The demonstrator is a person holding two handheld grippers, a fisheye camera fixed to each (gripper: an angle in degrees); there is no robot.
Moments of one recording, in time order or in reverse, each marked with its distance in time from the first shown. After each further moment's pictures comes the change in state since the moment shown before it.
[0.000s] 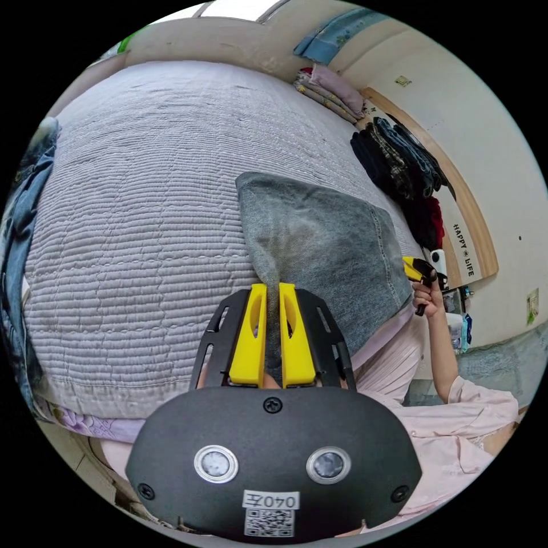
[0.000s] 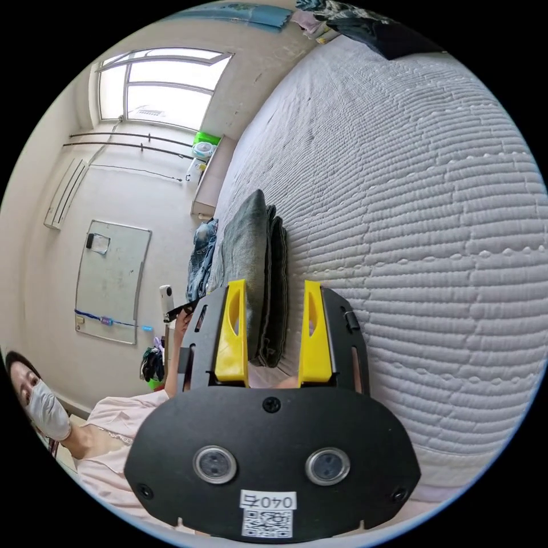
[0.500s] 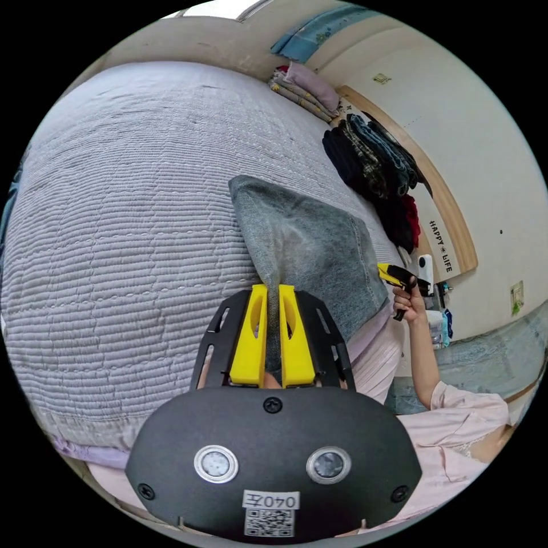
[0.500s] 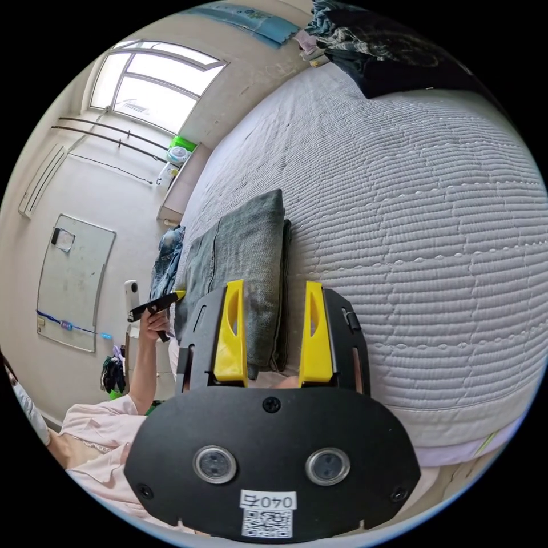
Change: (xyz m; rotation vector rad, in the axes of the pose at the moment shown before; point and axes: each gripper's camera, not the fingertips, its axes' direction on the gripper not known) left arm 0.034 -0.013 0.022 0.028 0.149 0.038; right arm -0.072 0.045 -0.035 0.076 0.237 -0.029
